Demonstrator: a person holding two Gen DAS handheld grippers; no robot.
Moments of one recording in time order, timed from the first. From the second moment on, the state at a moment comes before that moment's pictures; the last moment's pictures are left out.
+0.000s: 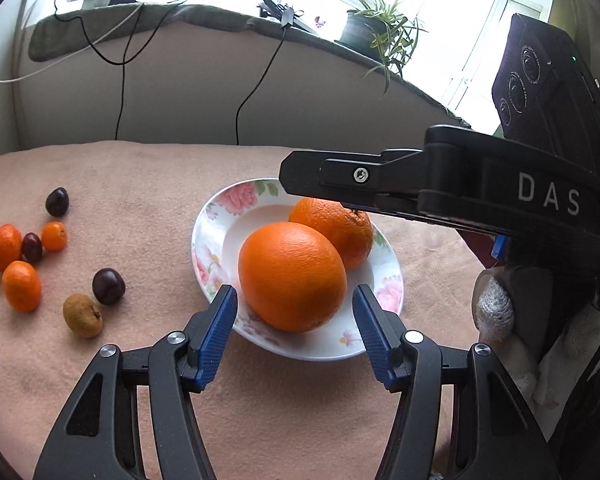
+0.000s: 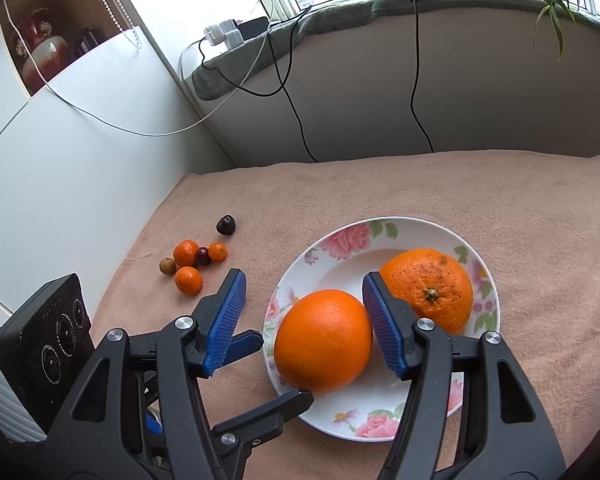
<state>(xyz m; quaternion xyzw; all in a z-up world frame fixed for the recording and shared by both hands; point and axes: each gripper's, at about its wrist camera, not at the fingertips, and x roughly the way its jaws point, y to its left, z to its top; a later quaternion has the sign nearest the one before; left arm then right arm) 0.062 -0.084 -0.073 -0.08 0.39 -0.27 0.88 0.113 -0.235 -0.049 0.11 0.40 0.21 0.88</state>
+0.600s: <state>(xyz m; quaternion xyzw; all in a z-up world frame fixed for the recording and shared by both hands) 0.036 -0.047 -0.064 -0.04 0.37 -0.22 0.90 0.081 -0.226 -0.041 0.09 0.37 0.20 0.90</state>
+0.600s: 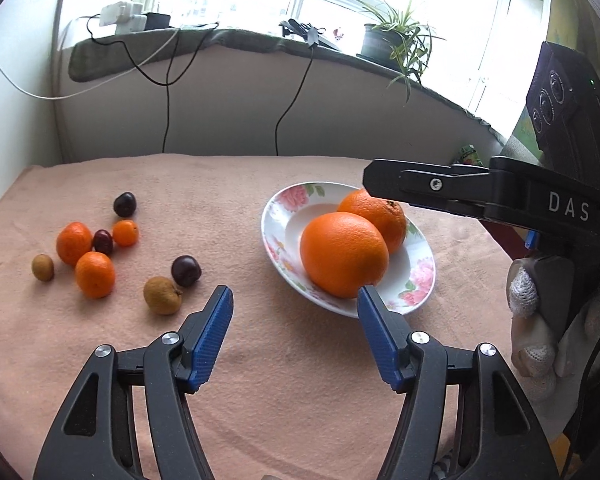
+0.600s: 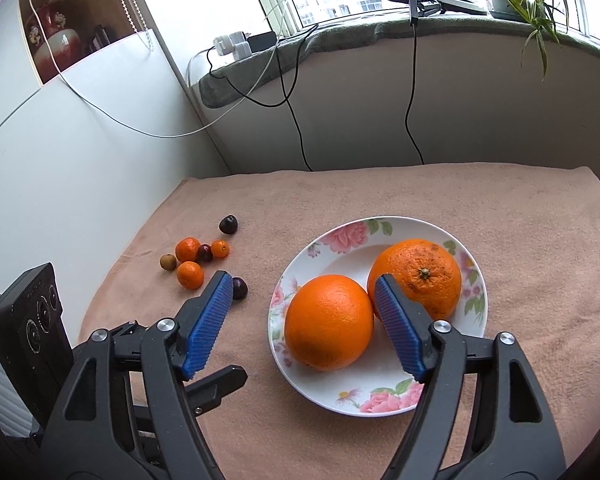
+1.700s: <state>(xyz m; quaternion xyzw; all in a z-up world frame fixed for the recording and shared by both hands) 0.031 0.074 -0.078 -0.12 0.37 -0.09 0.92 0.045 -0.134 -0.061 0.00 0.38 0.29 0.88</state>
